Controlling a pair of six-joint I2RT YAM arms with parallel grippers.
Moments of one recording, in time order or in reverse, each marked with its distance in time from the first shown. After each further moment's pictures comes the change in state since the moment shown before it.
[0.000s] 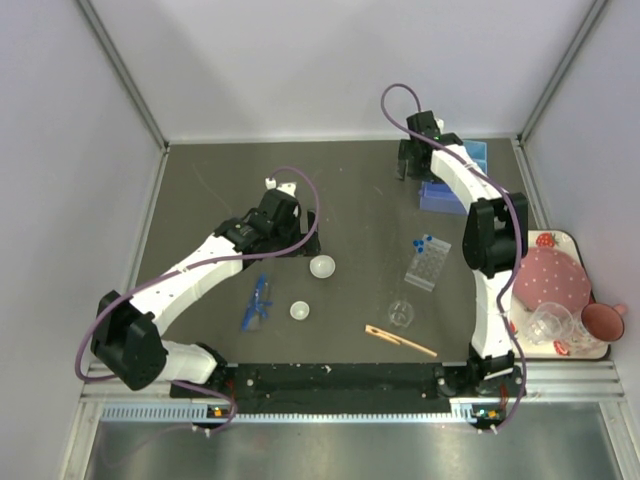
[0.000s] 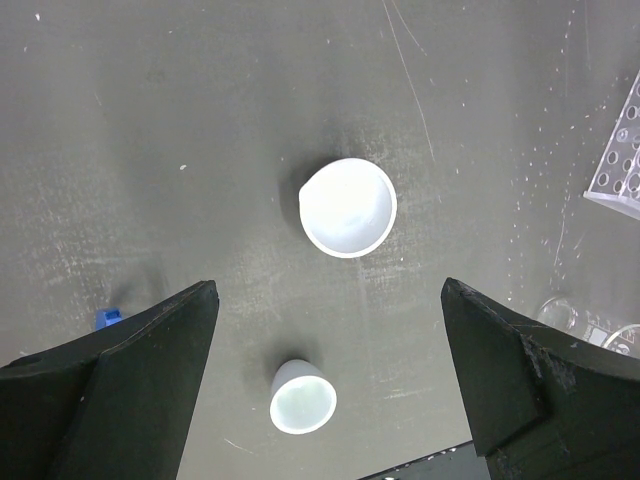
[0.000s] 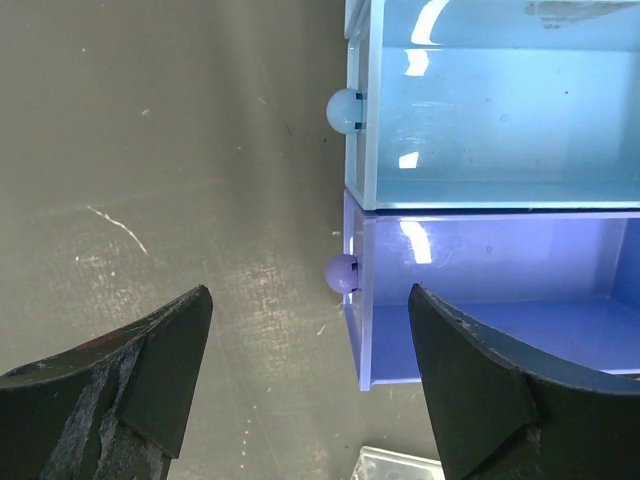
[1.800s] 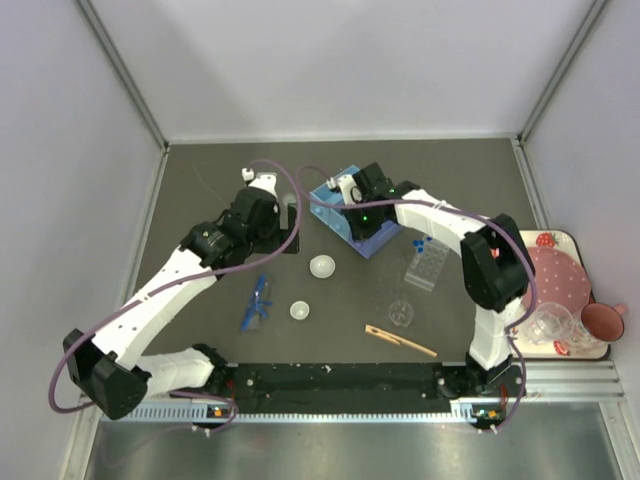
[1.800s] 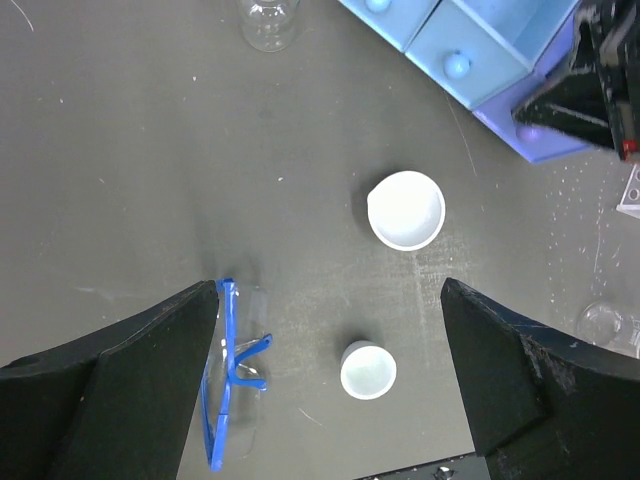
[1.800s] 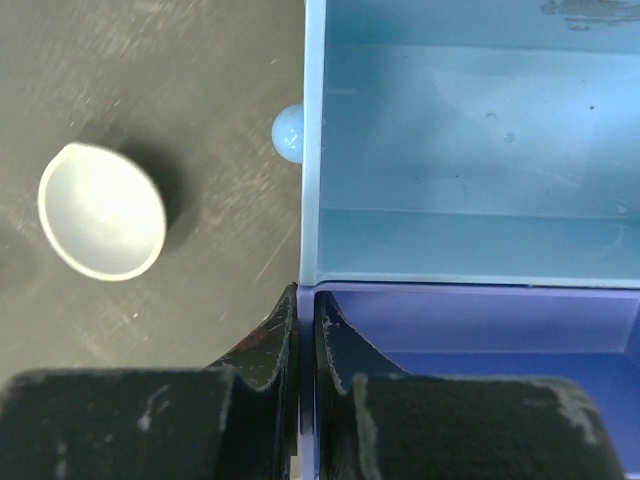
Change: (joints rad) left arm 0.000 -0.177 0.075 -0.170 -0.156 0.109; right arm 0.329 -0.235 -0.443 0.155 -0.471 -0.475
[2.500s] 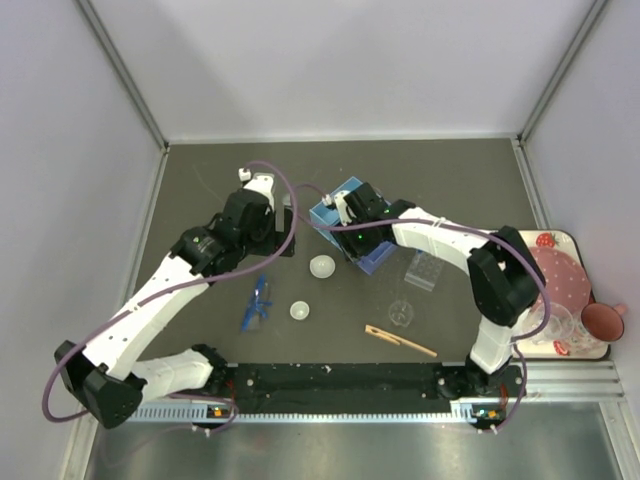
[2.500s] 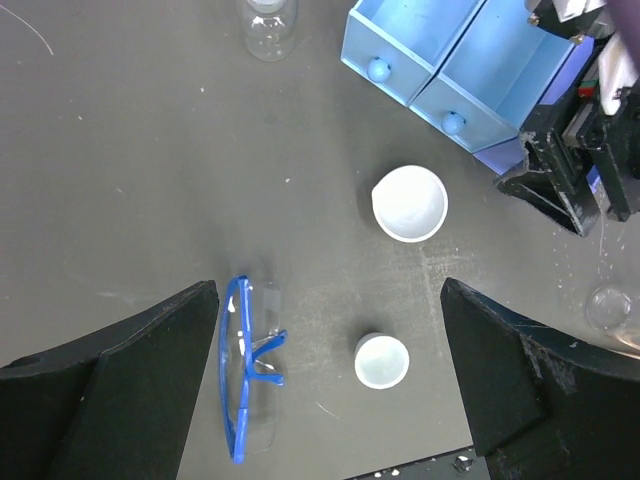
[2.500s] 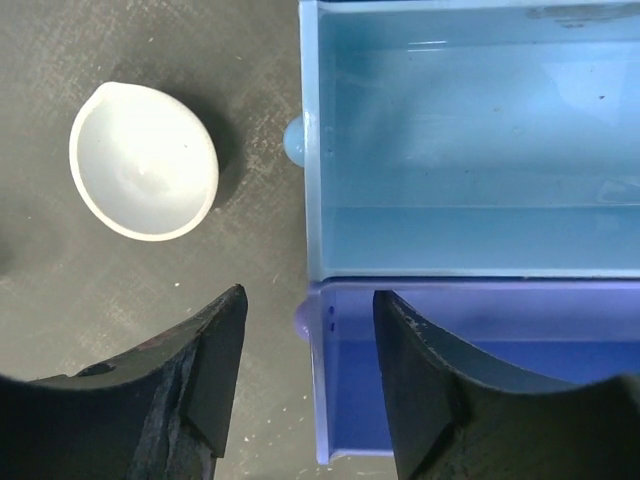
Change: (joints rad) left arm 0.001 -0.052 0.000 -0.017 0.014 0.060; right arm 0.127 -0.127 -0.193 0.057 0.117 0.112
